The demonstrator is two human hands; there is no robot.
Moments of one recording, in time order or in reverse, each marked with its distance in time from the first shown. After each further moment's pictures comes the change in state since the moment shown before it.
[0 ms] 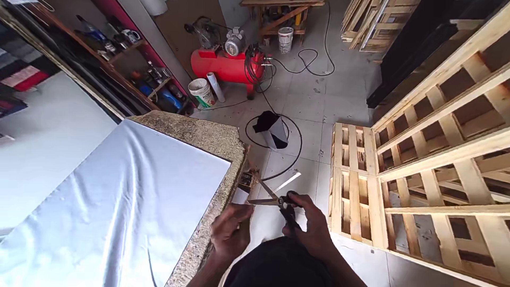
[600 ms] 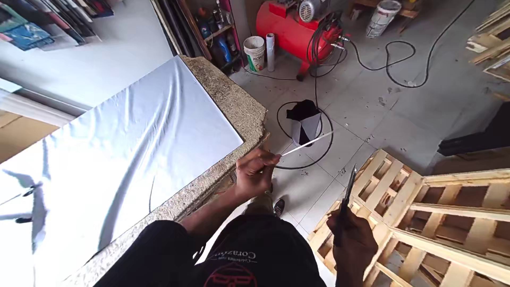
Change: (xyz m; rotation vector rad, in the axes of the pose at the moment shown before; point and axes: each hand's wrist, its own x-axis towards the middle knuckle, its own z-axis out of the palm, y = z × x) left_hand 0.108 -0.065 0.114 0.013 0.126 -0.025; right_hand 0.095 0.047 -0.126 0.119 0.151 0.141
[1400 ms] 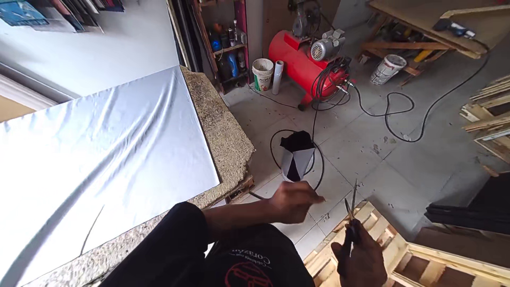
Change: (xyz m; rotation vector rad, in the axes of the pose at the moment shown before) left_hand 0.137 -0.153 0.132 -0.173 -0.074 0.068; right_hand 0.249 0.048 0.006 -0.245 -0.158 -0.131
